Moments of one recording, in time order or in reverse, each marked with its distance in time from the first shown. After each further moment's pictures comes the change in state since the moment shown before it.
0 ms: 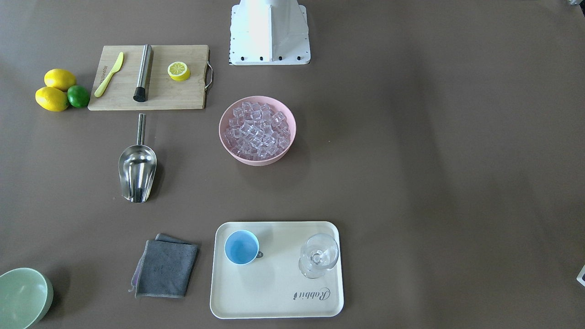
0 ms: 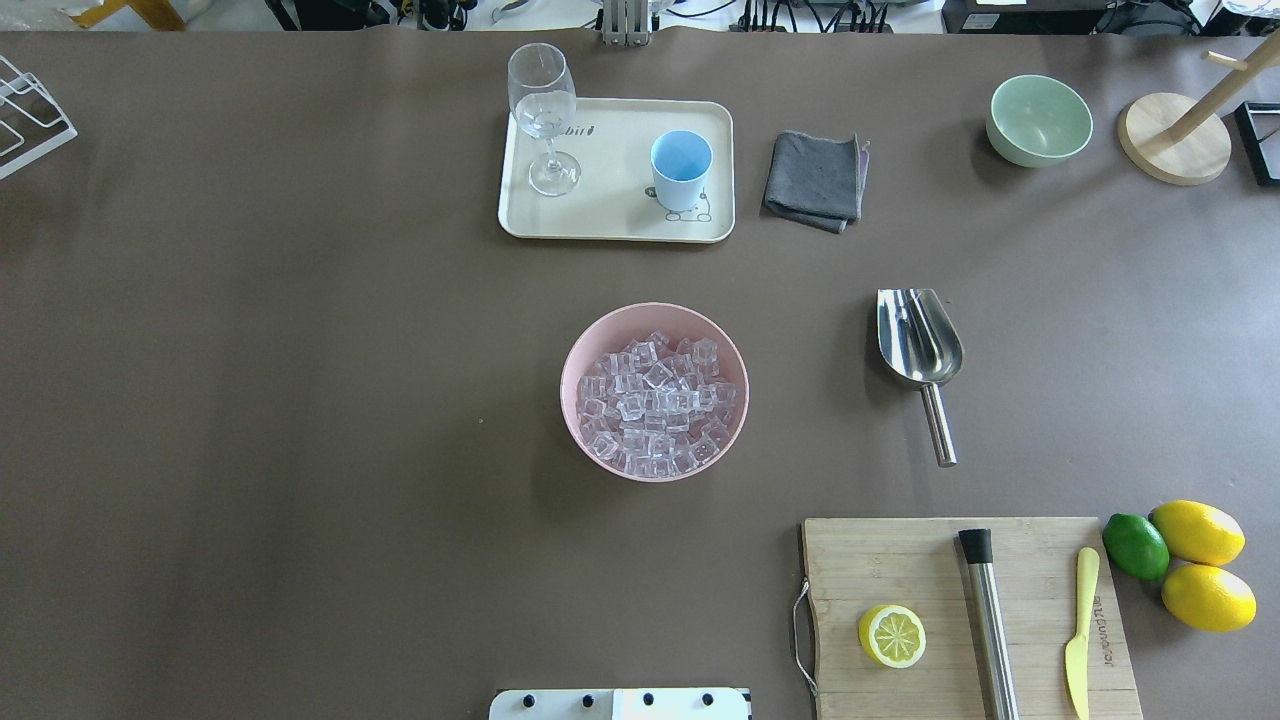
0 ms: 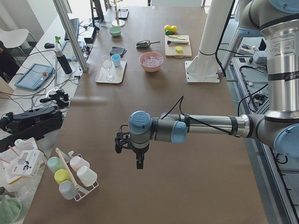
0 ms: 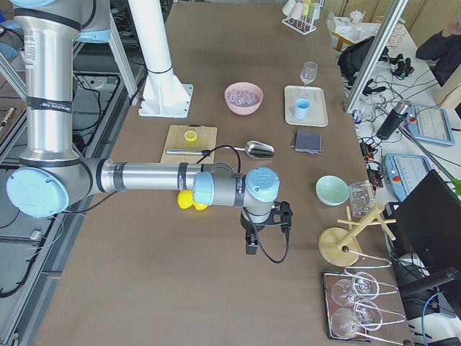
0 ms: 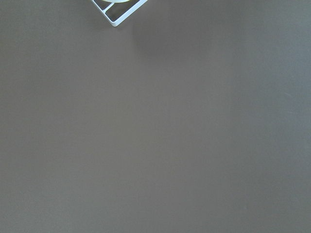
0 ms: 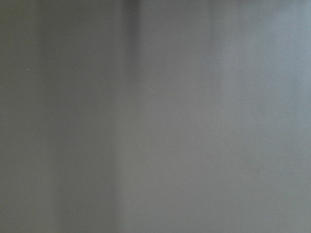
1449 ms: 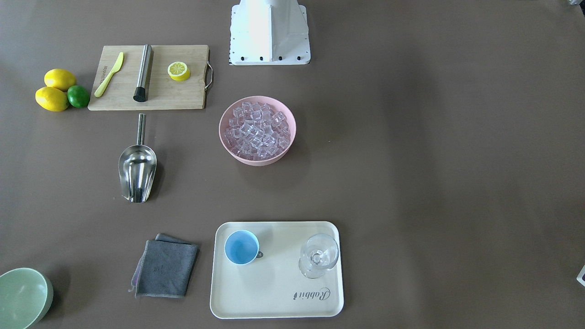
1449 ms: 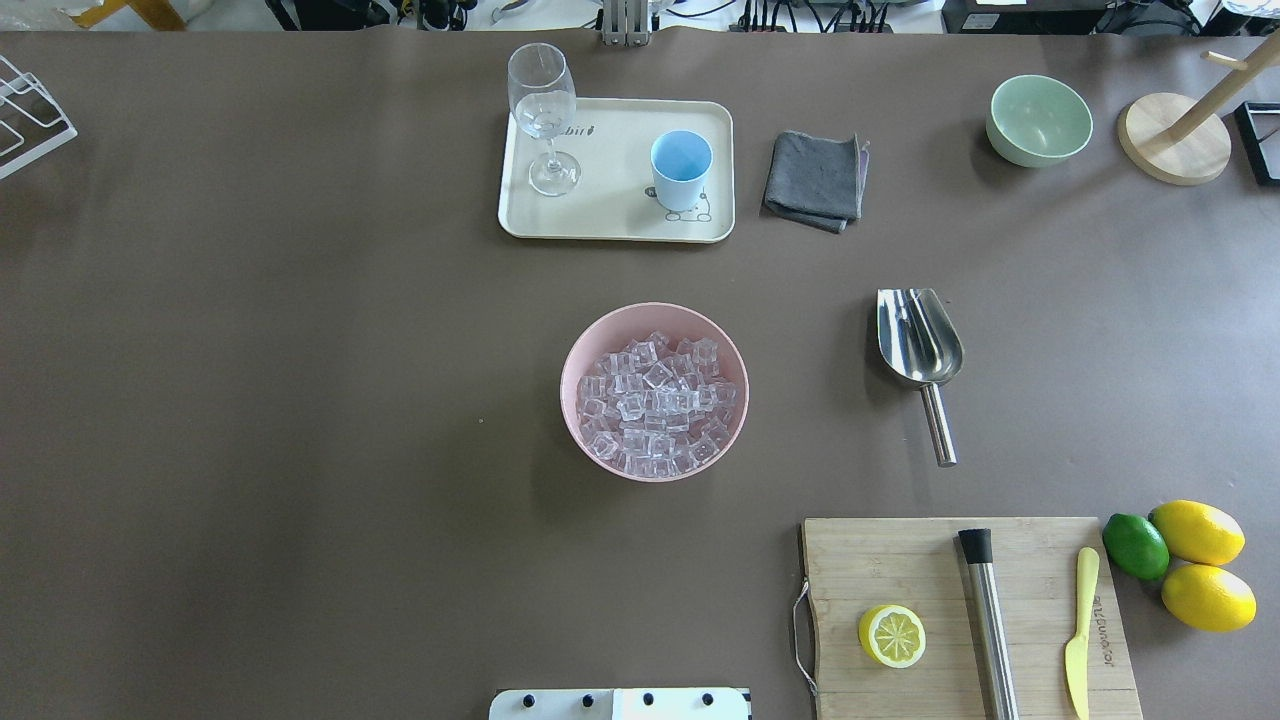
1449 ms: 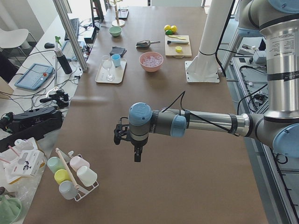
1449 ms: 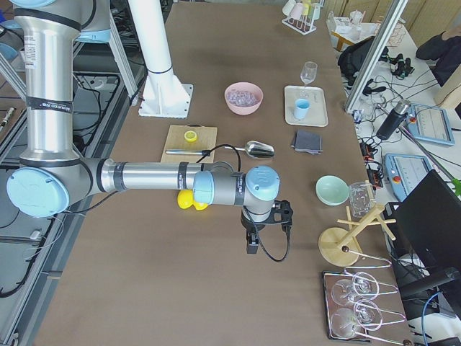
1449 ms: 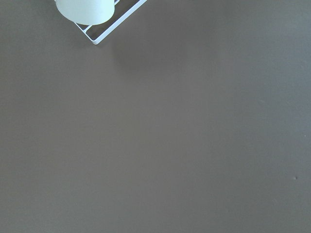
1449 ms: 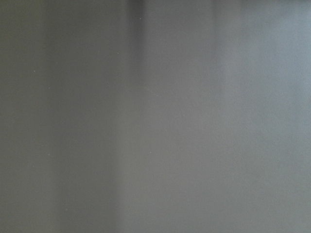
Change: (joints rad) left arm 0.010 -0.004 -0.054 0.002 -0.005 0.002; right arm -0.001 0.003 0.008 0.000 -0.003 -0.009
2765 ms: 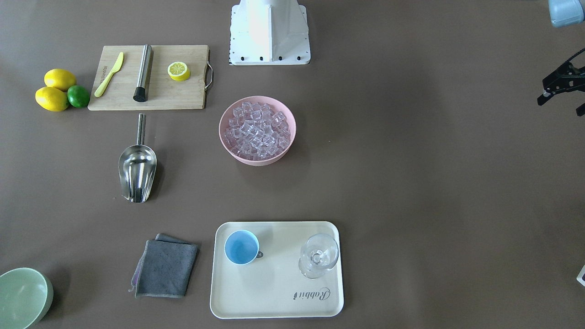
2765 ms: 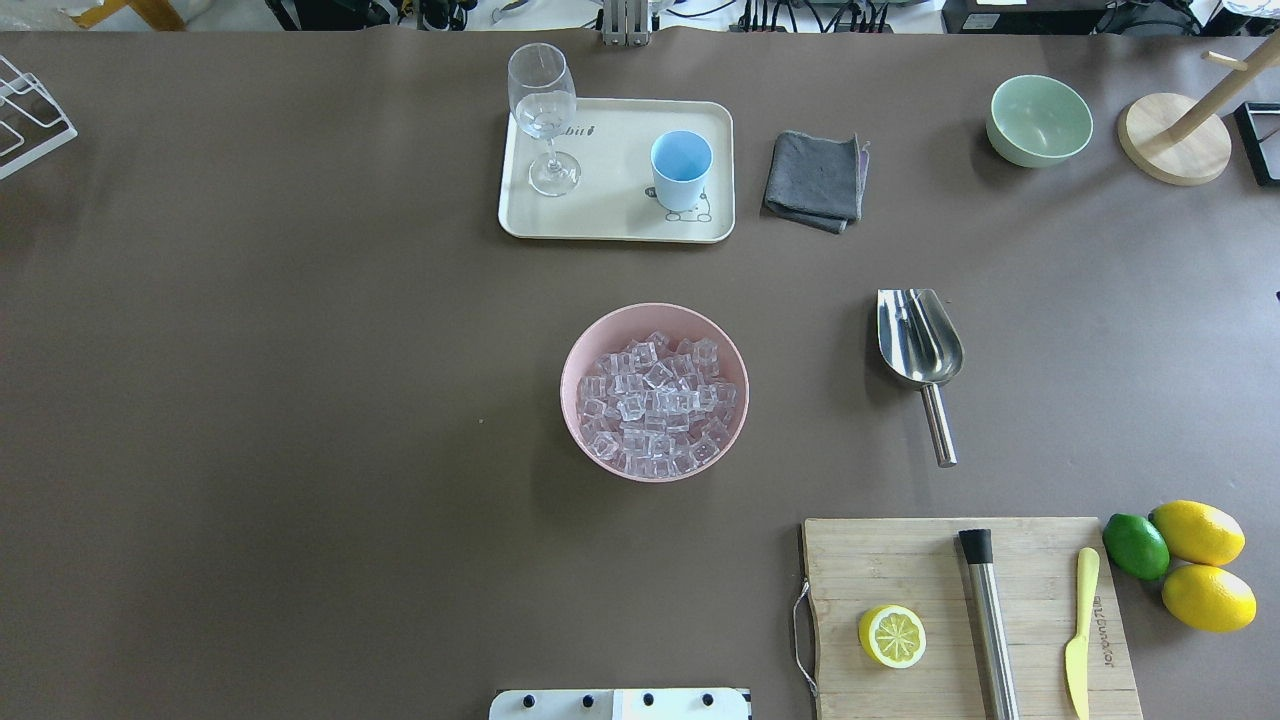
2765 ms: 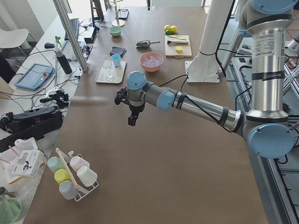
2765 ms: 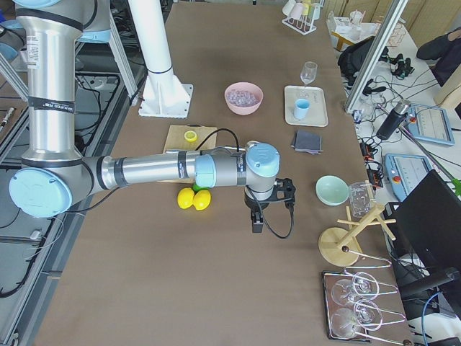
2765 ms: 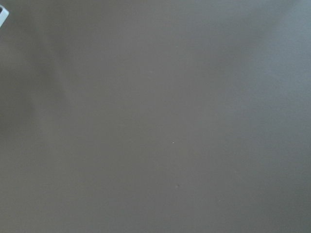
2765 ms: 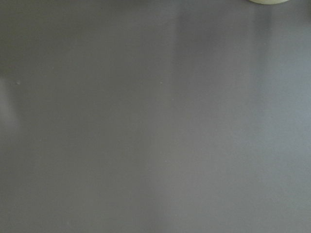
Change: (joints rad) left arm 0.240 -0.078 -0.158 -0.027 -0.027 0.003; right arm -0.189 0.002 0.224 -0.005 0.029 0.179
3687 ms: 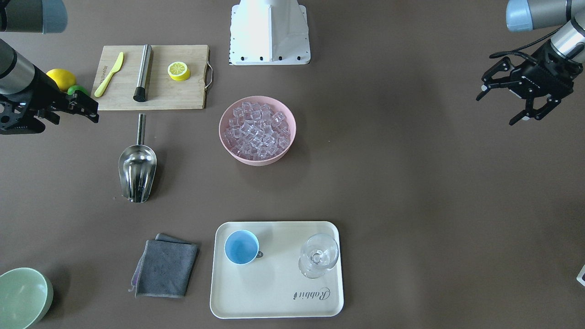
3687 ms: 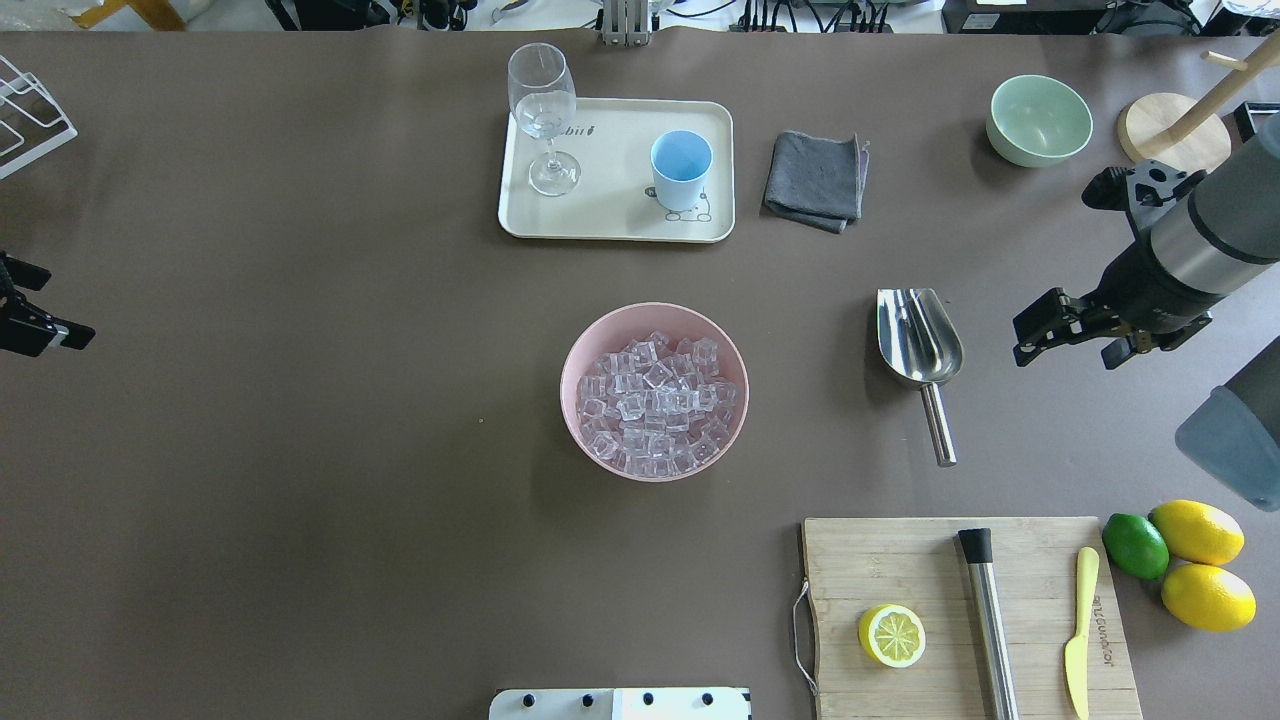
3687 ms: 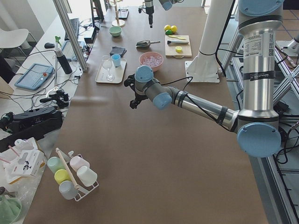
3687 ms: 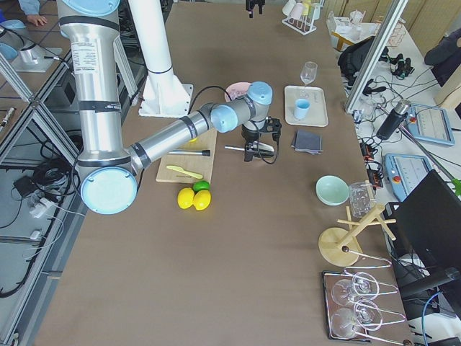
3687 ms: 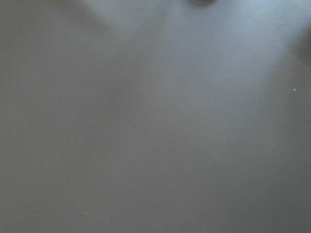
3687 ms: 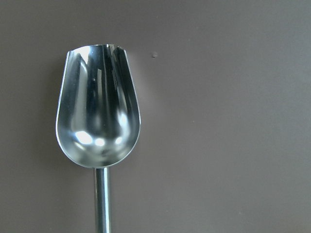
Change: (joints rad) left arm 0.183 -0.004 -0.004 -0.366 -0.002 0.004; right arm -0.401 0.150 0.103 0.001 -0.037 0.610
